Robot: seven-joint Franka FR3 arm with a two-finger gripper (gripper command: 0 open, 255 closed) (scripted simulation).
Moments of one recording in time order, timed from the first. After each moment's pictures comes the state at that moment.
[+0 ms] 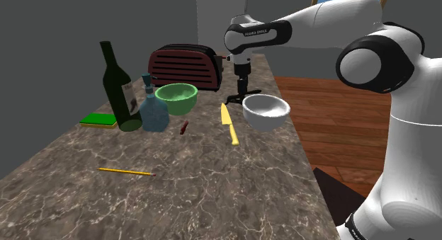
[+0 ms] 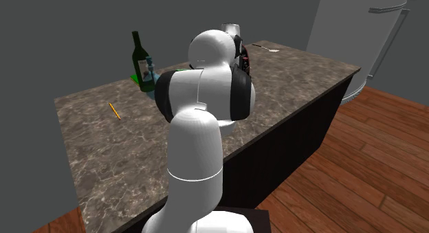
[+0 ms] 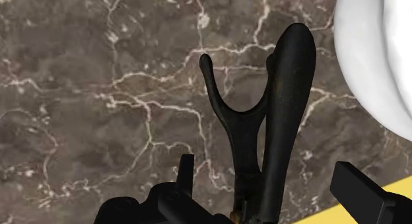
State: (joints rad) arm 0.08 0.34 -0.19 -1.47 0.03 1.64 -0.72
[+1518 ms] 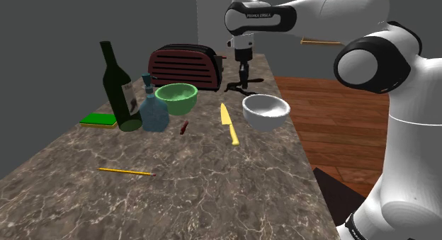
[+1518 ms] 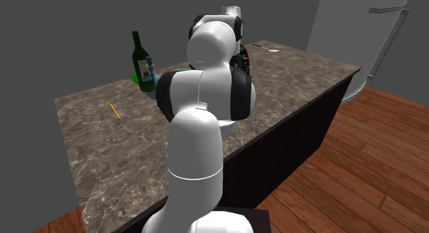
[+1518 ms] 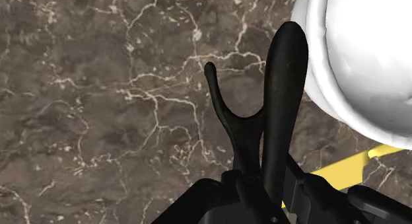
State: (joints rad) arm 0.07 0.36 -0.19 -1.29 0.03 1.47 -0.73
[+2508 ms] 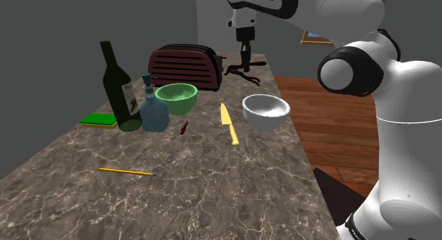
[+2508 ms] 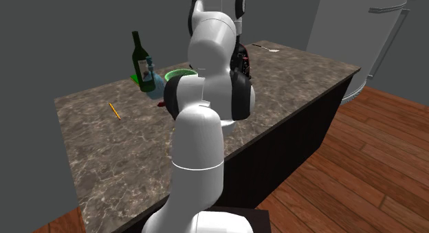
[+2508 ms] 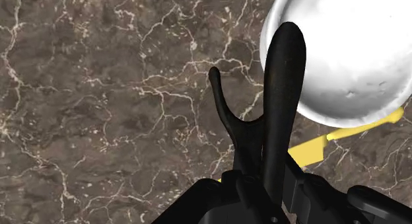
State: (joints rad) arm 0.04 0.47 -0.19 -0.91 0.05 1.20 -0.74
